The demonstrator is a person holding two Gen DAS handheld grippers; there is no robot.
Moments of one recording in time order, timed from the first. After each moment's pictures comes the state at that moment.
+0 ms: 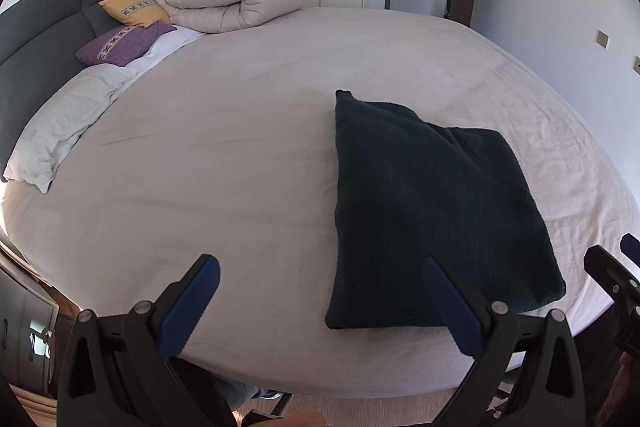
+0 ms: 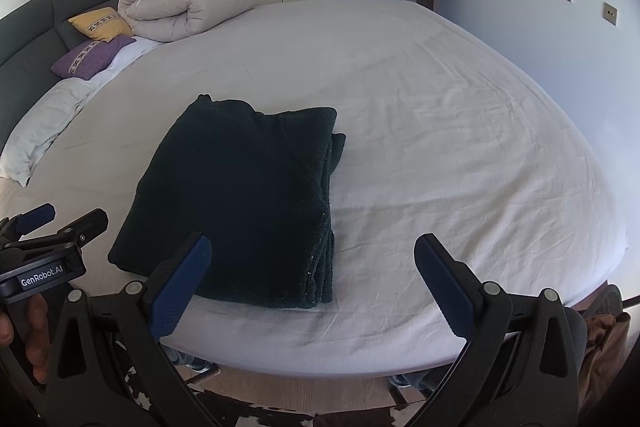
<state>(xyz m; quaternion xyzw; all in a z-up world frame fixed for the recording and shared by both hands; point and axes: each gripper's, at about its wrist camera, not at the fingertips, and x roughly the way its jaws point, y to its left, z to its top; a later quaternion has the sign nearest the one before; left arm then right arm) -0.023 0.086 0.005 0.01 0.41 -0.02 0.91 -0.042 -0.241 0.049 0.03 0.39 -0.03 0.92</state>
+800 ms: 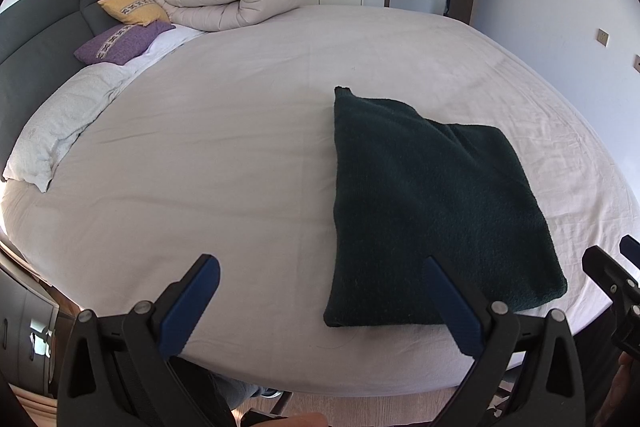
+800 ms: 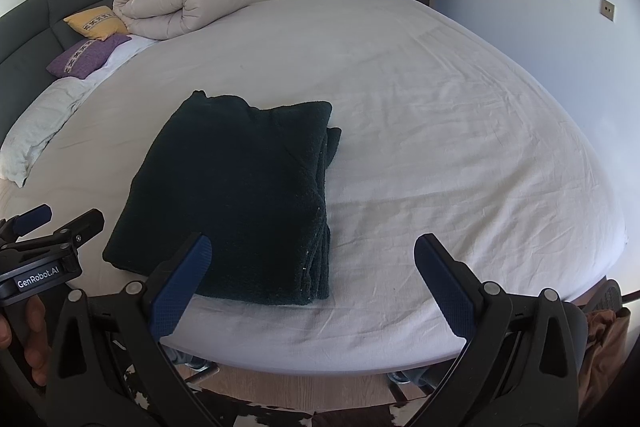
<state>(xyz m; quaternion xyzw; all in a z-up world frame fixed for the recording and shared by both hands) -0.024 0.086 0.004 0.01 0.41 -0.02 0.91 -0.037 -0.243 0.042 0.03 0.40 -0.03 0.92</state>
